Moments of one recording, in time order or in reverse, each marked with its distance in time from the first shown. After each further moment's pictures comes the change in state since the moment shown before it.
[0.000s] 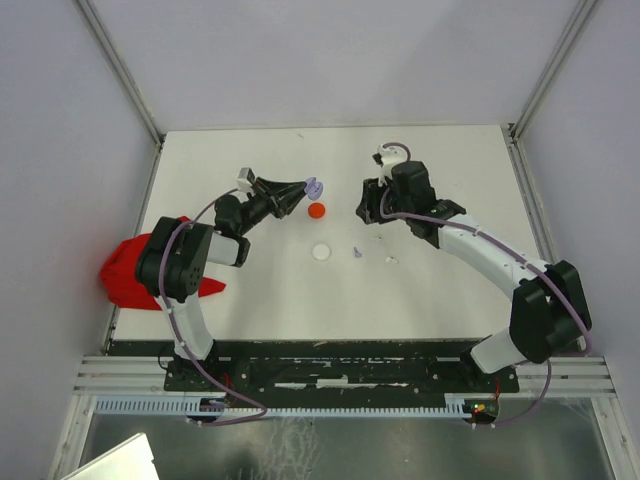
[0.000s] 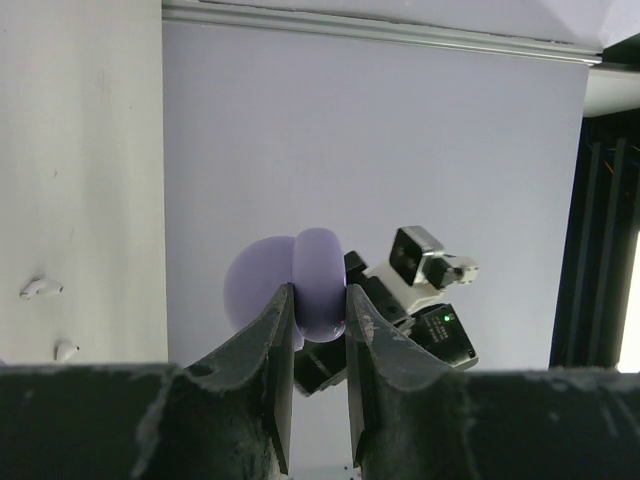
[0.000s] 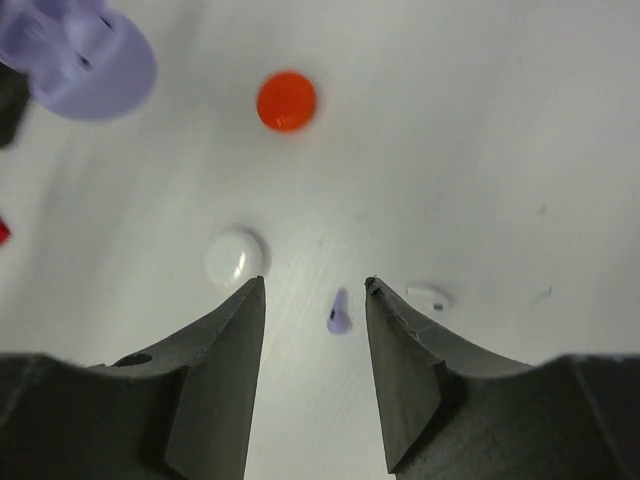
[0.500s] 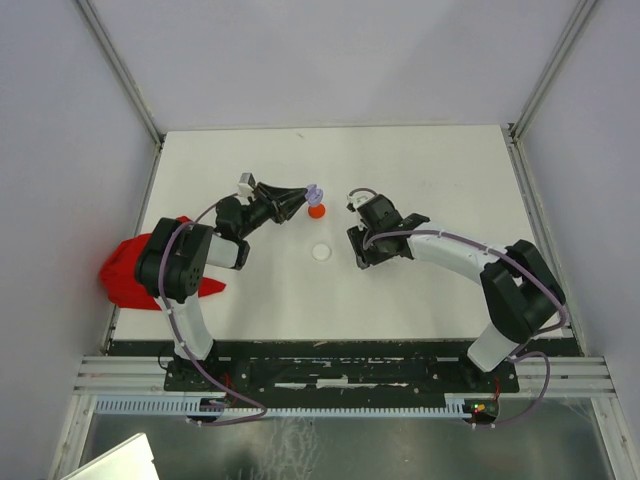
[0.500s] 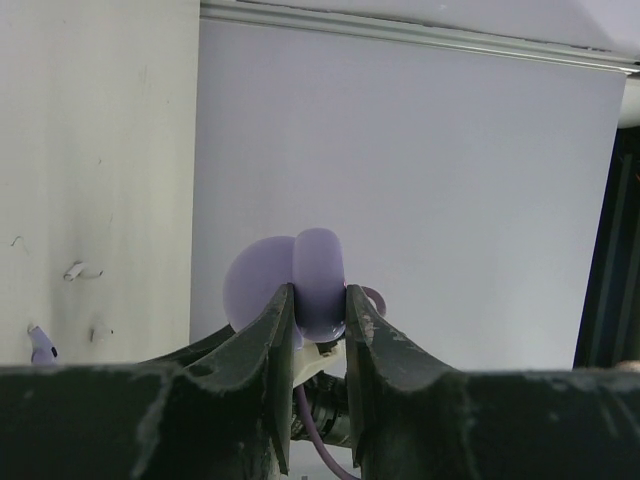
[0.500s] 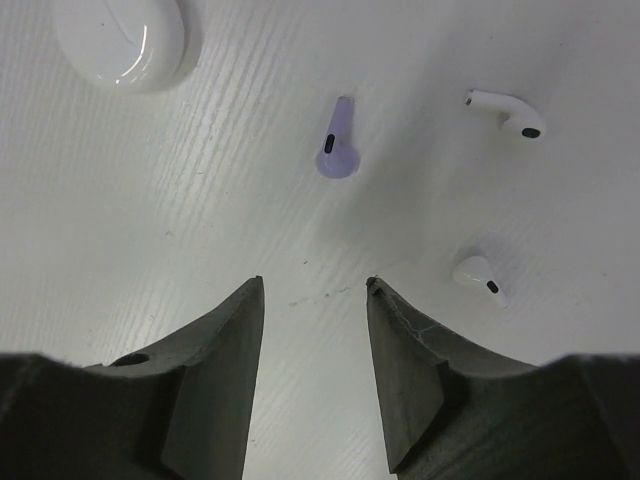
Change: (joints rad) left arm 0.001 -0.006 -0.022 -0.067 0.004 0.050; right arm 0.150 0.157 -0.042 -0.335 0.128 -0.053
